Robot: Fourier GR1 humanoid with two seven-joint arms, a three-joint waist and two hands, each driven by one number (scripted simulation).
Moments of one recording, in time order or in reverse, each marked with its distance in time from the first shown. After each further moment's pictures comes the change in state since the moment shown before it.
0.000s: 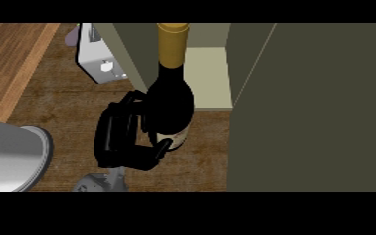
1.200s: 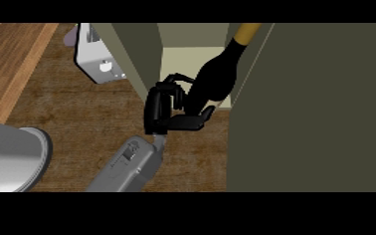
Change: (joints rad) left arm -0.354 -0.002 -0.154 0.512 0.097 0.276 -0.182; right arm 0.006 -0.009 -0.014 0.003 -0.010 0.013 -0.013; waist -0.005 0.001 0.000
